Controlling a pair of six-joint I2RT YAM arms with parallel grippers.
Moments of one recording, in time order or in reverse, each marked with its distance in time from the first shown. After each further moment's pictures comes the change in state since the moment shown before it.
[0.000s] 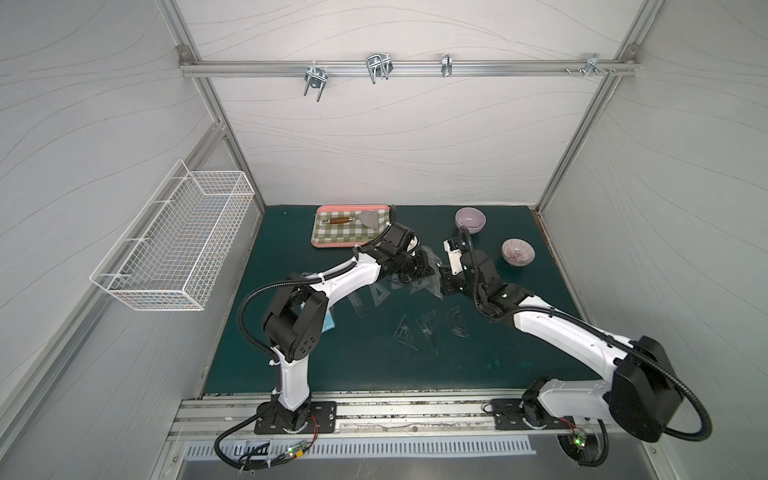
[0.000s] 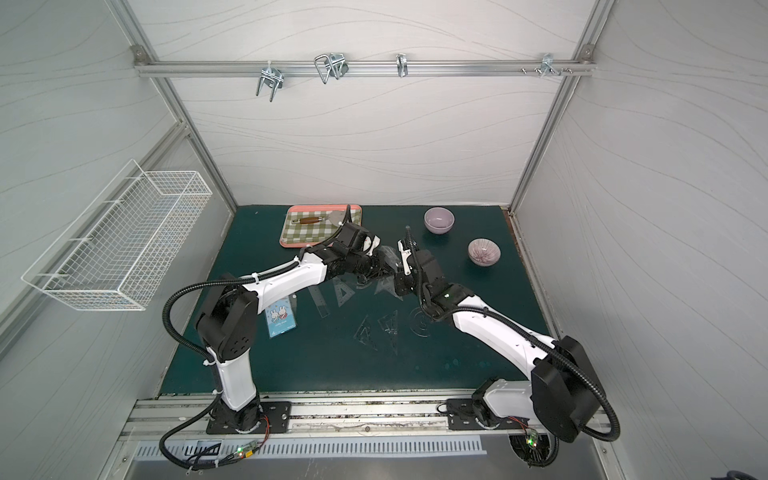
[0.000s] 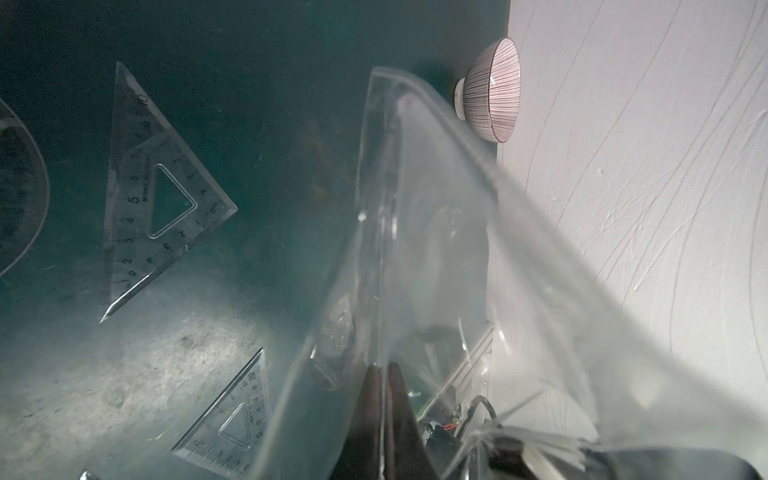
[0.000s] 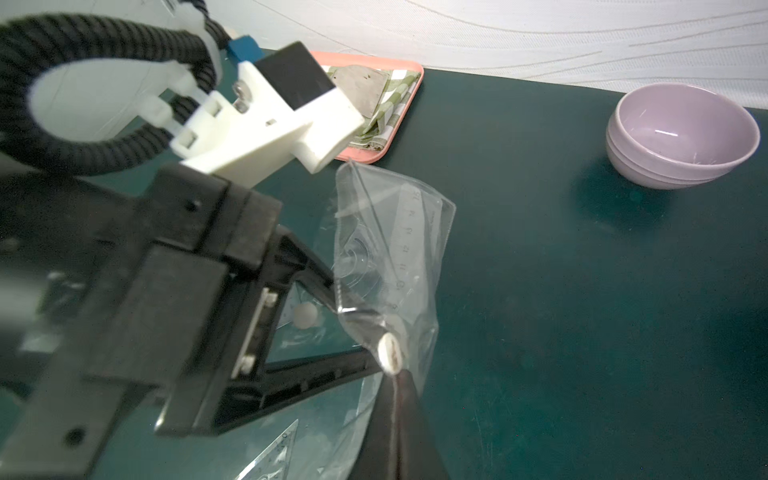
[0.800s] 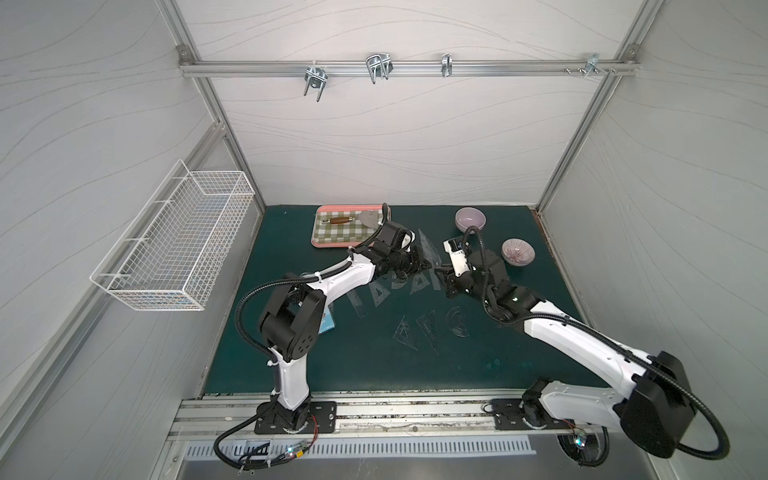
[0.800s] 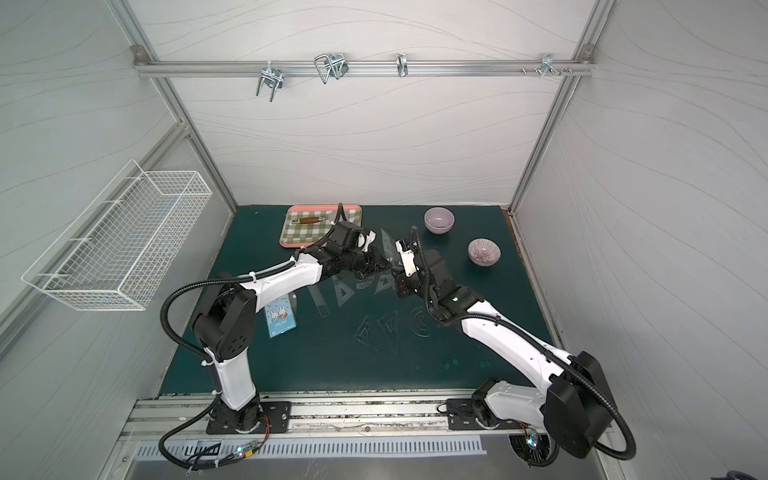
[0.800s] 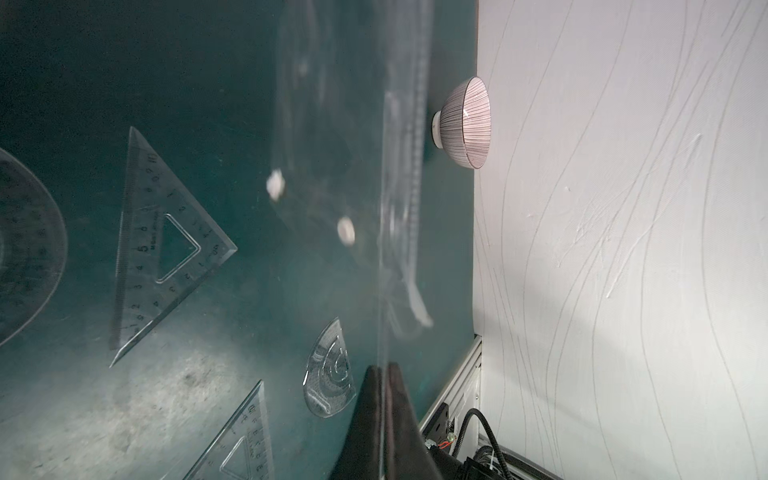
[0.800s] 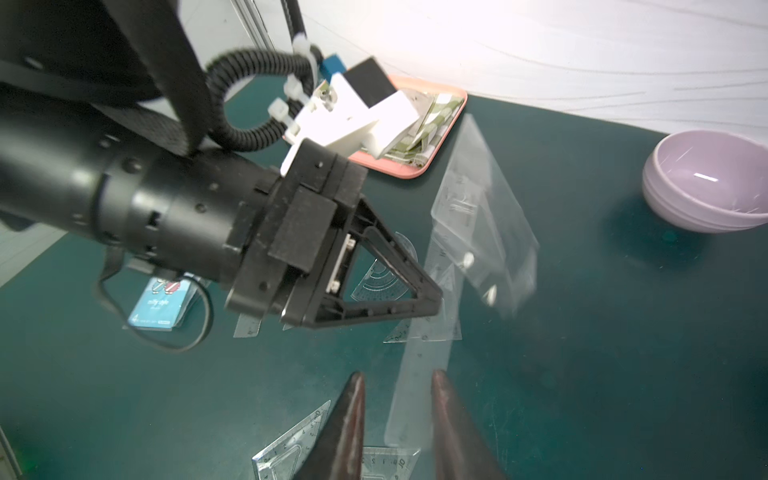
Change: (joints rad) left arm 0.056 -0.018 -0.067 0.142 0.045 0.000; right arm -0.008 -0.101 0.001 -0.035 -0.093 -0.065
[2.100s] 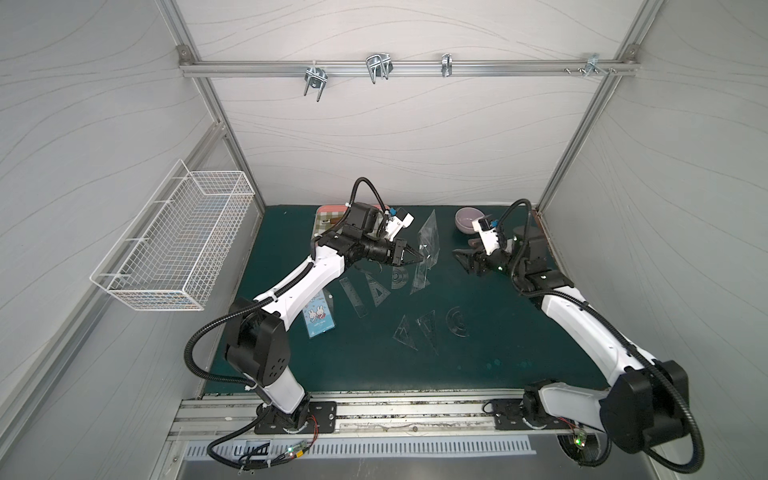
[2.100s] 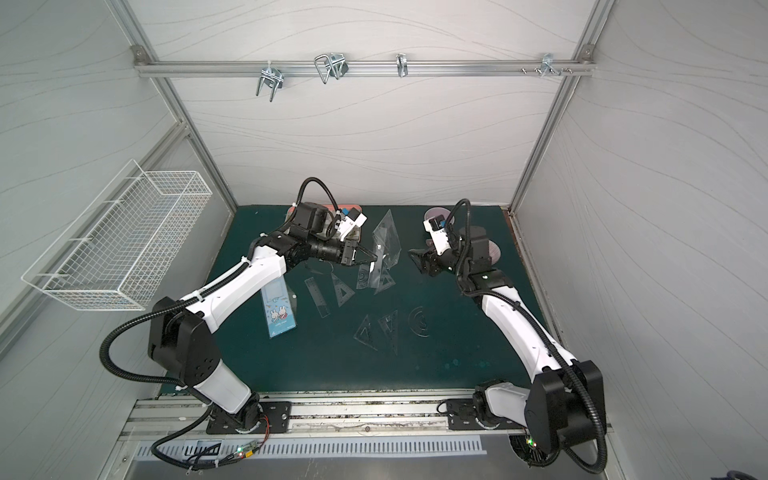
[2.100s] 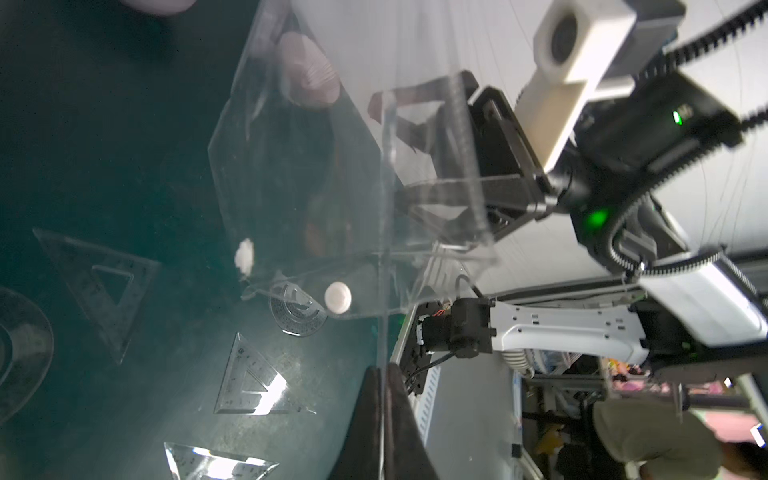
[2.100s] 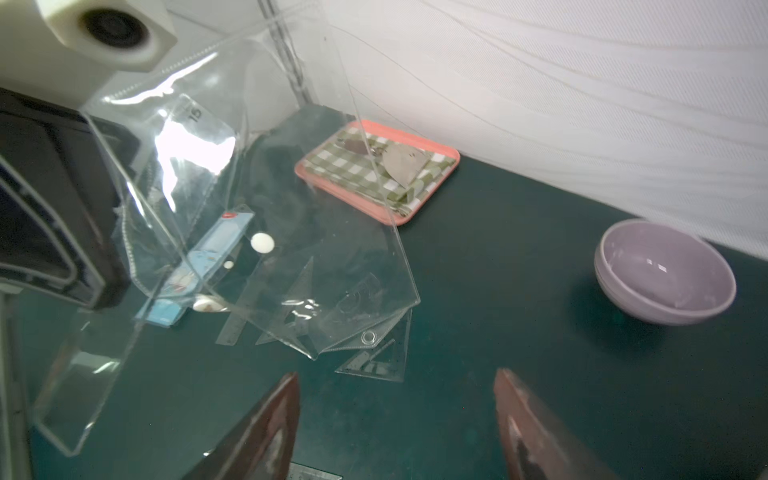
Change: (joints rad) left arm 0.101 -0.251 0.061 -0.285 0.382 0.599; right arm -0.427 0.053 0.115 0.007 -0.577 -0.269
